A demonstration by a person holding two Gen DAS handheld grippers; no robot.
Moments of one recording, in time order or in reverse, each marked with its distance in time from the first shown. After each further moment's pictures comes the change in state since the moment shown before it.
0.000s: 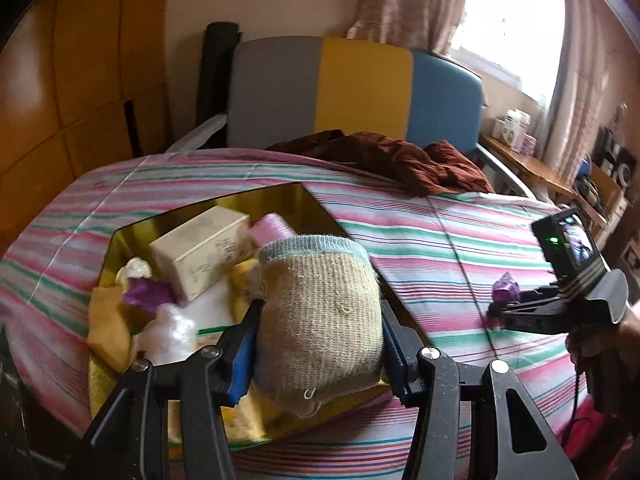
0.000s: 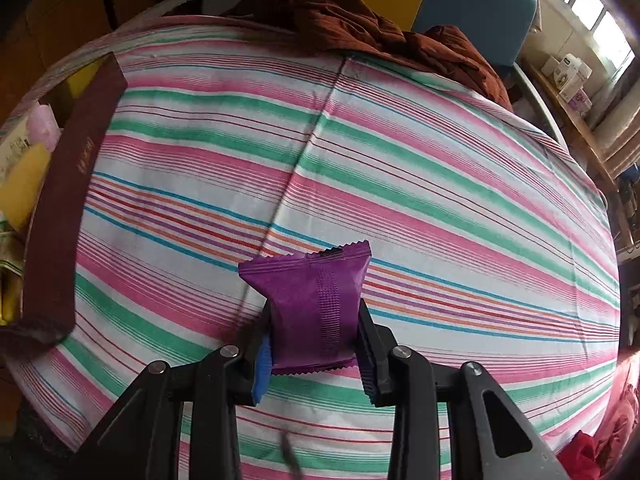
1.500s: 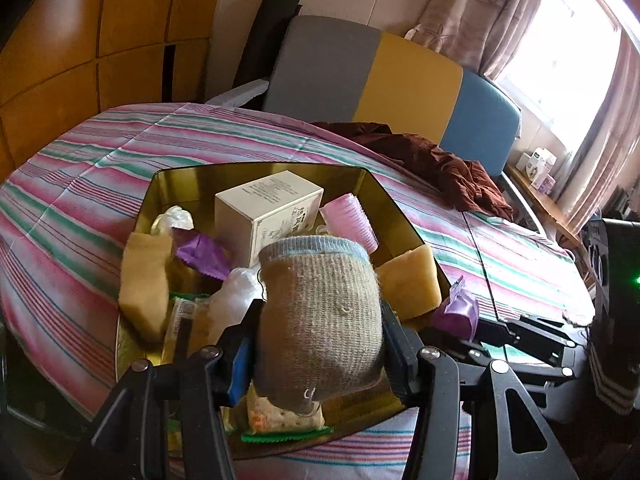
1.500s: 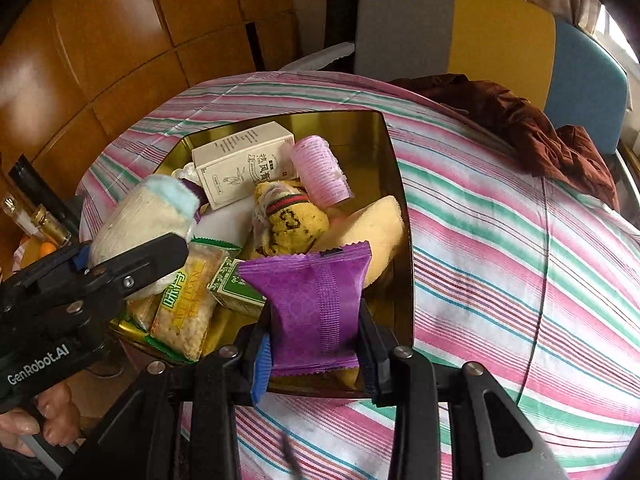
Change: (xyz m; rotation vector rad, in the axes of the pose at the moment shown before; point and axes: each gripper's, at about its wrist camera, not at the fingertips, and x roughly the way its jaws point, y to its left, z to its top) left arm 0.008 0.069 -0.009 -0.201 0.065 -0.028; right arm -0.076 0.169 -0.005 -0.188 -0.236 0.358
